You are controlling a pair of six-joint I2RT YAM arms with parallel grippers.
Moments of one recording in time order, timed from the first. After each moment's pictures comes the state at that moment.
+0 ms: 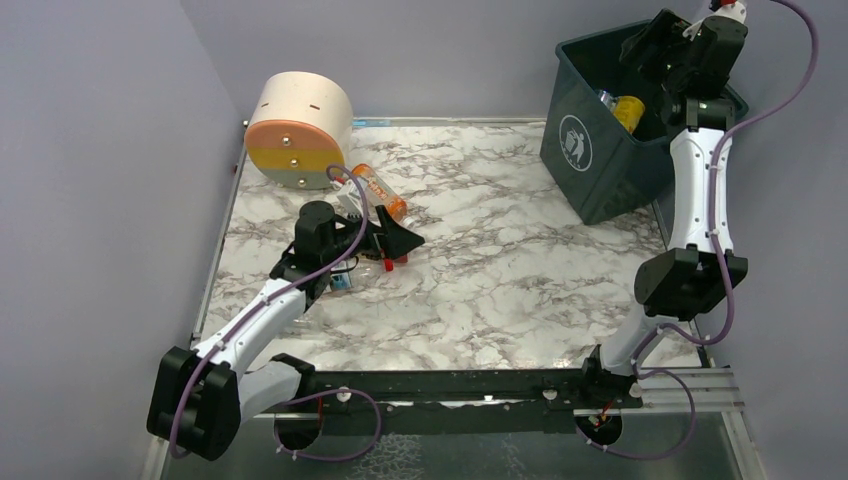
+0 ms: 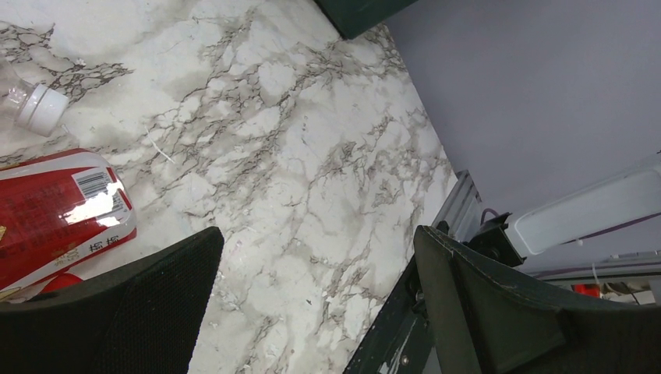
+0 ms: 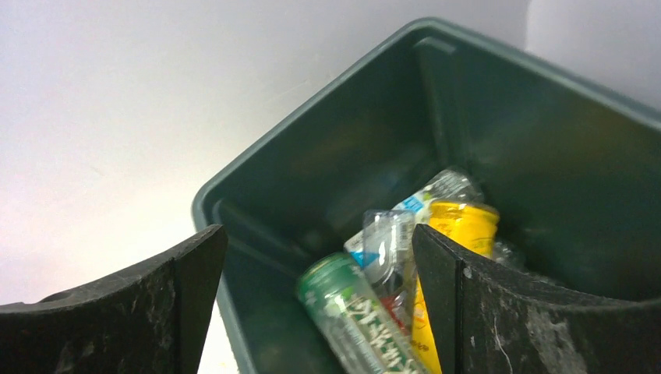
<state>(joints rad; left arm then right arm) -0.38 1.08 0.60 0.21 0.60 -0.67 -0.18 1.78 2.07 -0.39 -0.03 0.36</state>
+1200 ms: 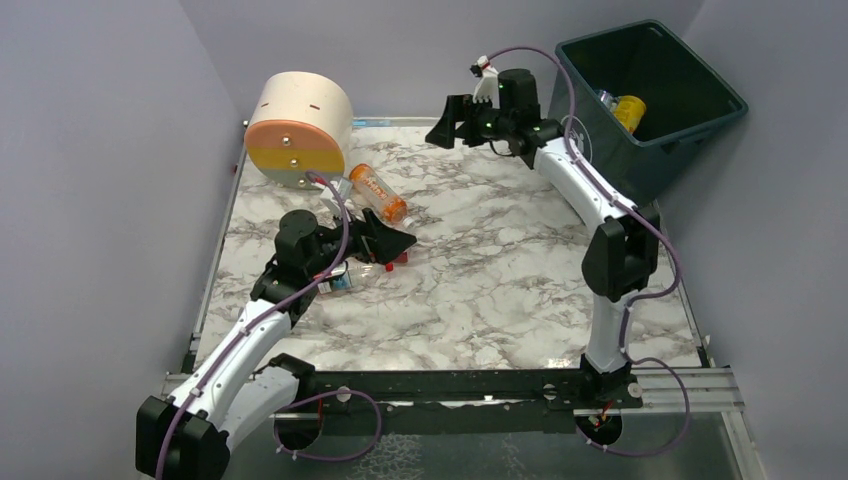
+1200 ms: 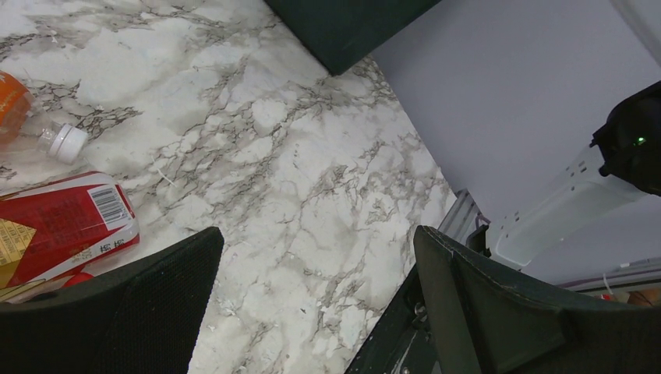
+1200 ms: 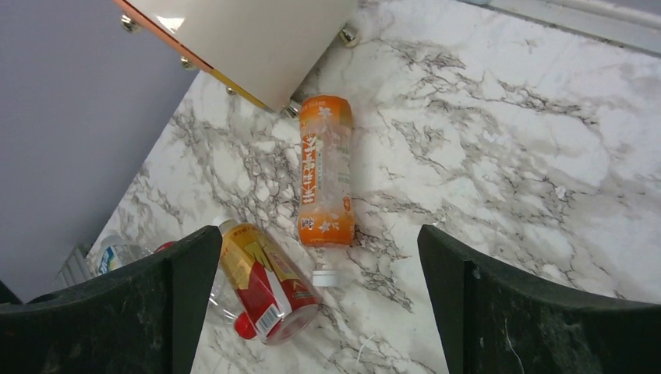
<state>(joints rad) -0.38 0.88 0.61 0.09 0.54 -0.64 0.40 1.97 1.89 -0.31 -0.48 0.31</state>
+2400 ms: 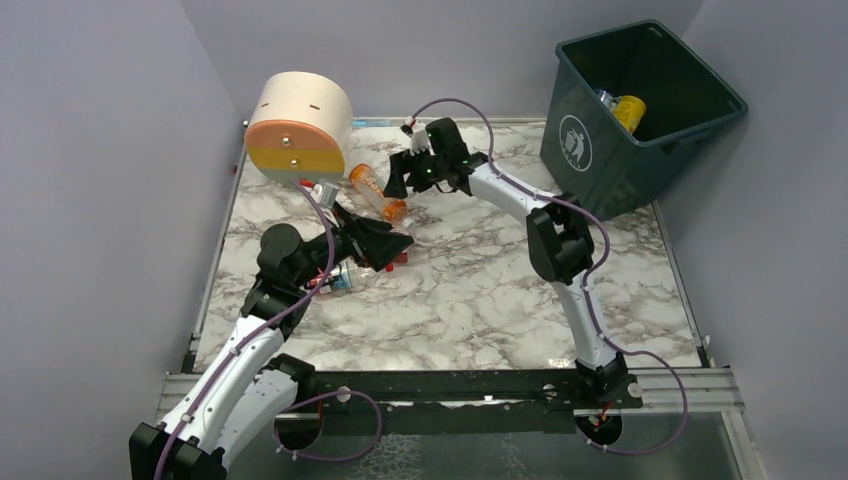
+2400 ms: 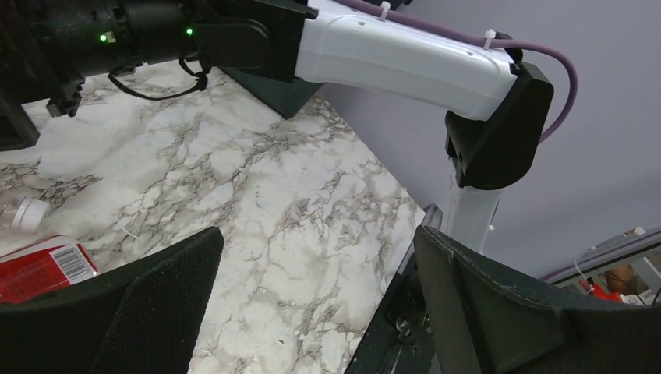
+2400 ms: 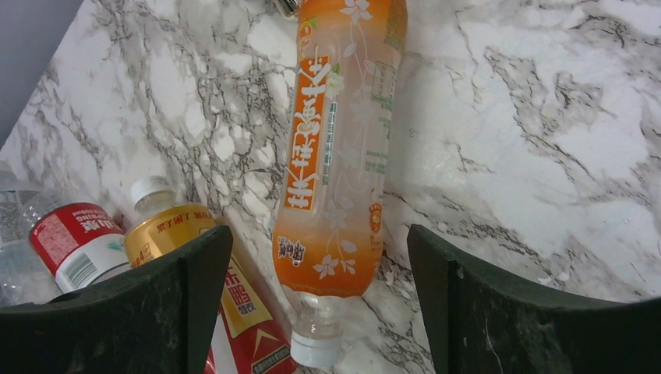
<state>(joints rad) -0.38 0.75 0.58 0.21 0.58 -0.68 0.59 2.34 1.97 -0.23 -0.47 0.21</state>
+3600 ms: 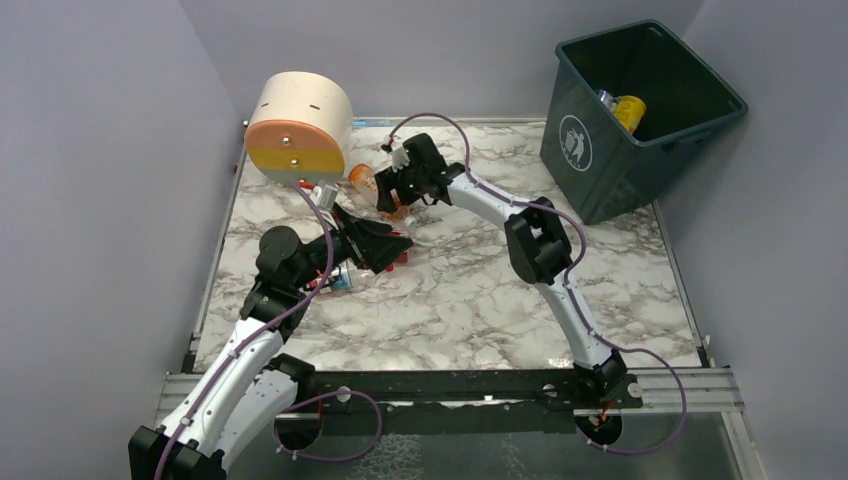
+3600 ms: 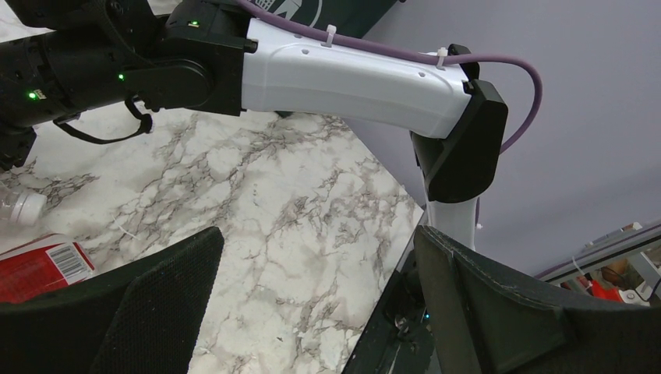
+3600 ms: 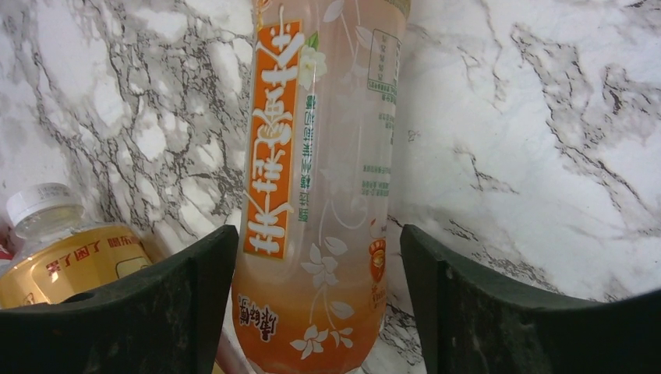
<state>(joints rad) -0.38 0.74 0.57 0.22 0.59 -0.68 0.67 2.49 2.11 -0.30 -0.32 0.09</state>
